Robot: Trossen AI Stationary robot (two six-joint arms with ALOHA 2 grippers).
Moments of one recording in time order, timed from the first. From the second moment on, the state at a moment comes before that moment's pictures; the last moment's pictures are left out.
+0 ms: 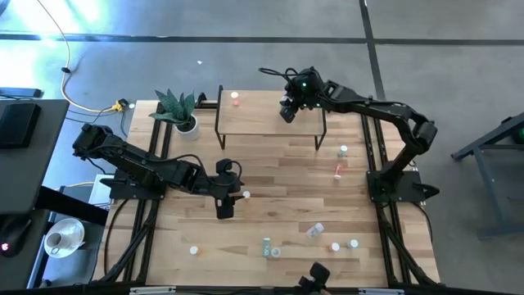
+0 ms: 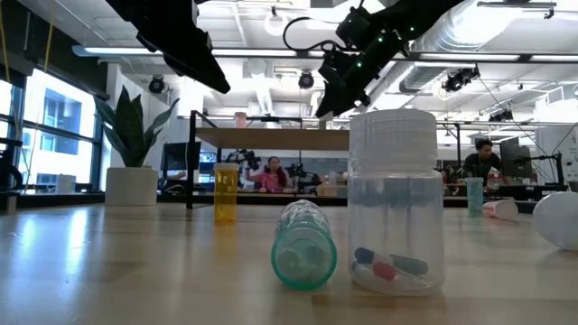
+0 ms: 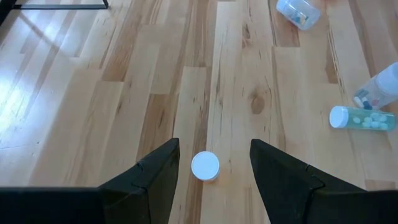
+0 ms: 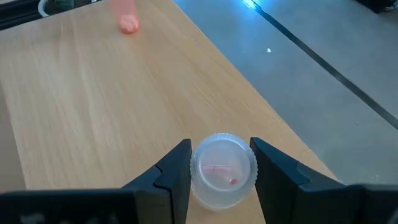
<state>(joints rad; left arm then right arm) -0.18 1.37 0.92 -0.37 -0.33 -0.23 -0.59 1.66 1.34 -0.35 0.00 -0.04</state>
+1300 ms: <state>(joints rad) -0.30 1.31 0.92 -0.50 -0.32 -0.37 -0.37 1.32 1.35 -0.64 -0.09 -0.06</state>
